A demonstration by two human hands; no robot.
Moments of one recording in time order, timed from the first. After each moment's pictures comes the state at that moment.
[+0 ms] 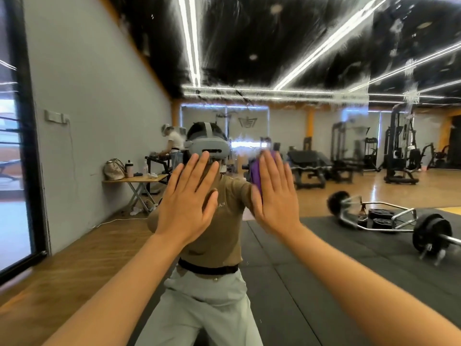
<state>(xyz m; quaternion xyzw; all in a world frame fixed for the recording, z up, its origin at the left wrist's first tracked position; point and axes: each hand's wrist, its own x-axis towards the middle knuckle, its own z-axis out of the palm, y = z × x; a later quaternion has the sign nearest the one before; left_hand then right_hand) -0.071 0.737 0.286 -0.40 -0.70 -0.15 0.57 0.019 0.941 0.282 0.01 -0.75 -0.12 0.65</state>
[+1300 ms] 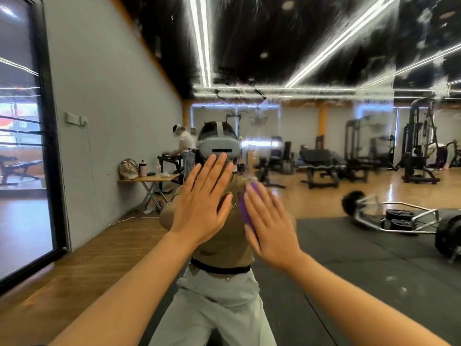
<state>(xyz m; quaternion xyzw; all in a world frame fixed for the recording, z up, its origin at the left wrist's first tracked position) -0.079 0.730 0.284 -0.42 -0.67 -0.13 0.59 0.009 0.908 0.226 0.10 -0.78 -0.16 0.59</state>
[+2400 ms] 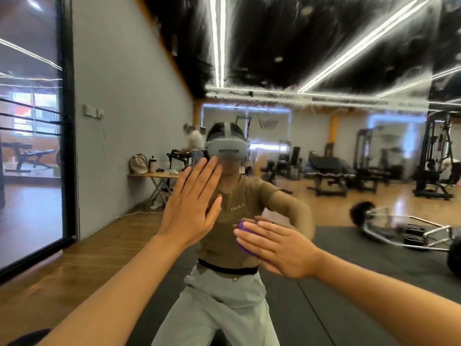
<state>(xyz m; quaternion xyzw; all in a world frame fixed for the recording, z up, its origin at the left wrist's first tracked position) -0.104 0.667 0.273 -0.39 -0.71 -0.14 0.57 0.011 0.911 0.231 0.30 -0.77 -0.41 0.39</state>
